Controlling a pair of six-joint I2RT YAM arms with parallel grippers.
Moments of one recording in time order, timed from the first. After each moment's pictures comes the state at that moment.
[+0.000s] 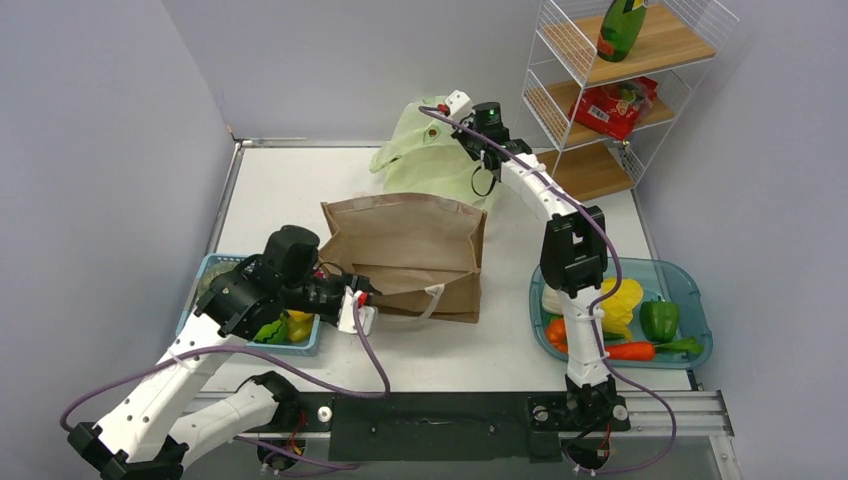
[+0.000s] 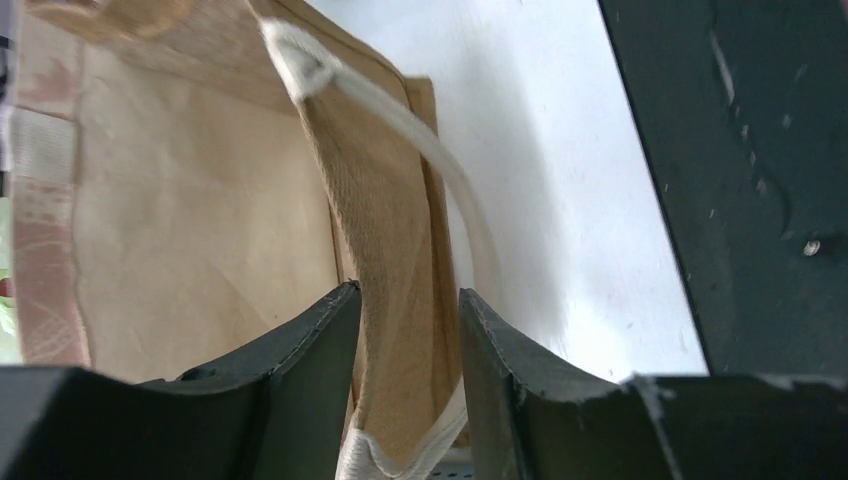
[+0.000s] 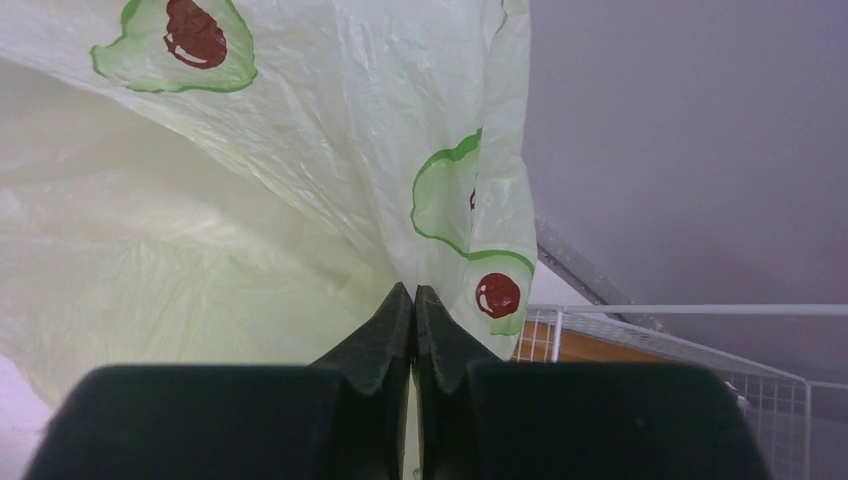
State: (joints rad) left arm -0.64 0.89 1.05 -0.97 0.66 1.14; right arm 0.37 2.28 2.08 -0.31 0.07 -0.49
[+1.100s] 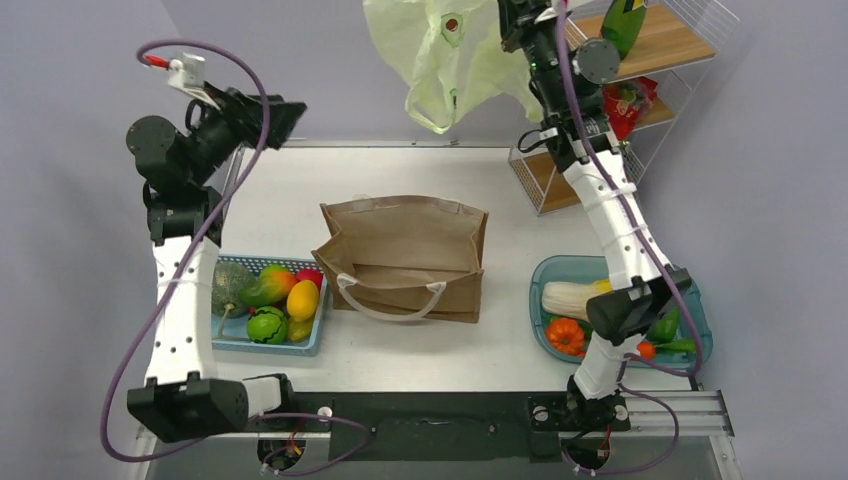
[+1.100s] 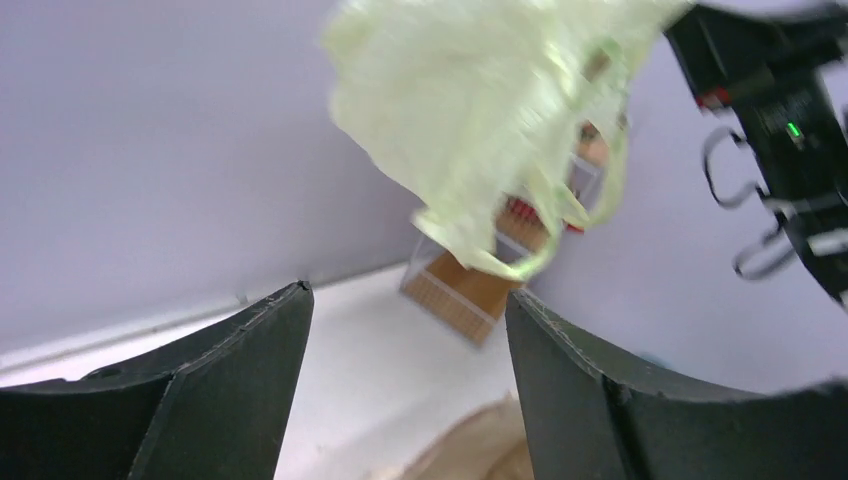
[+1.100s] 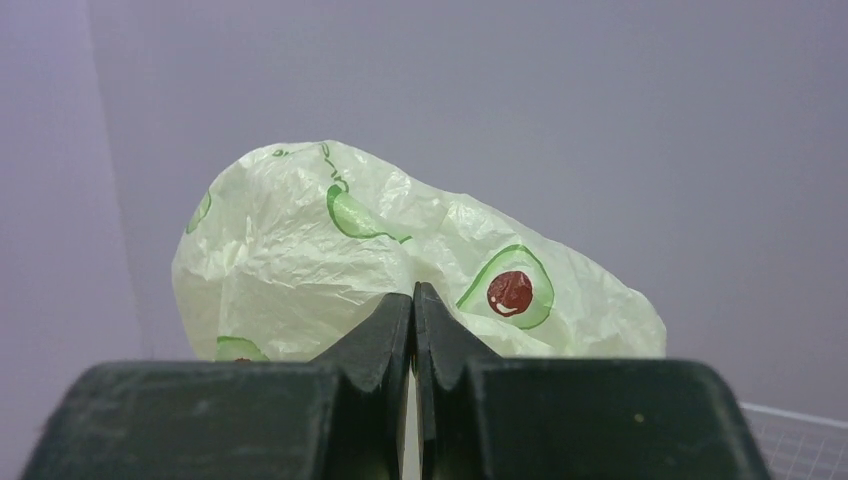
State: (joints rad) left arm 0.07 1.21 1.44 0.01 0.73 -0.53; right arm 0.36 1.82 2.15 0.21 -0.12 -0.04
